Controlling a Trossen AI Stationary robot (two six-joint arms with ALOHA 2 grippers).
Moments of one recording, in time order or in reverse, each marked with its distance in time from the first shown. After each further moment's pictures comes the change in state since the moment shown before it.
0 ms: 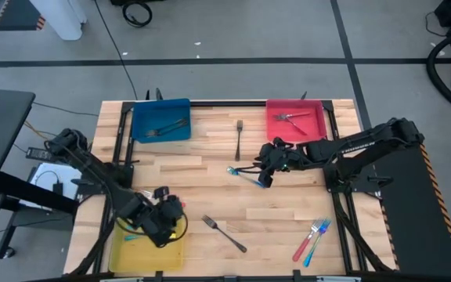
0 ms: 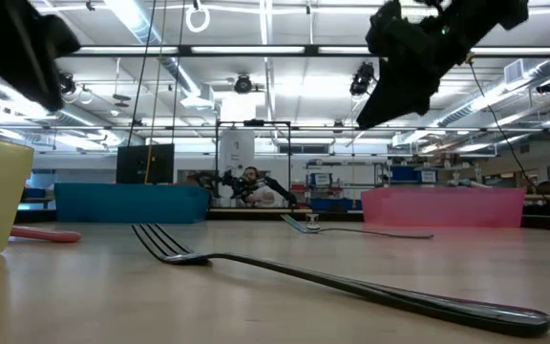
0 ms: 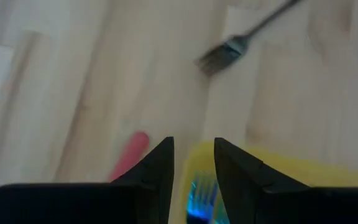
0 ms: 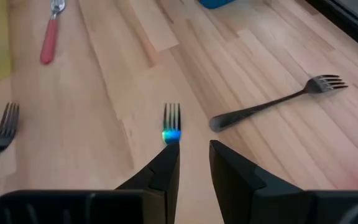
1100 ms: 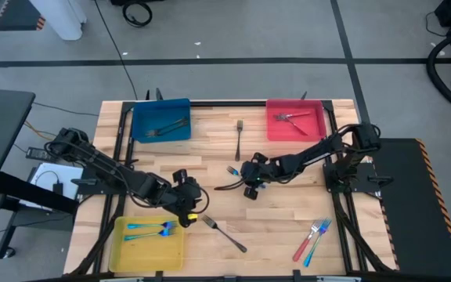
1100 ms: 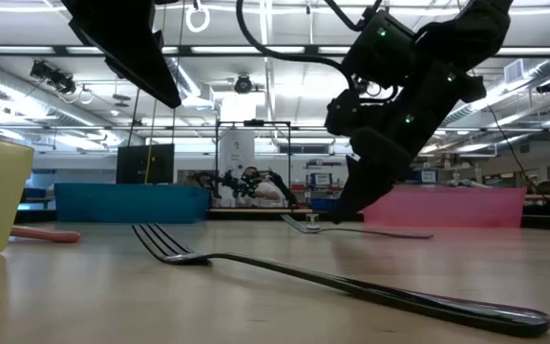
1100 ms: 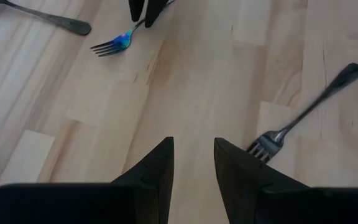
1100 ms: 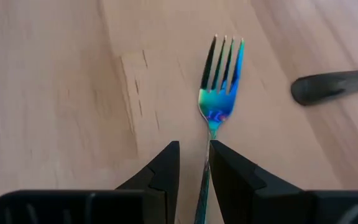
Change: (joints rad) left arm 0.263 0.000 0.000 0.220 -0.004 0.300; right arm -0.012 0.461 0.005 0.308 -0.107 -0.091
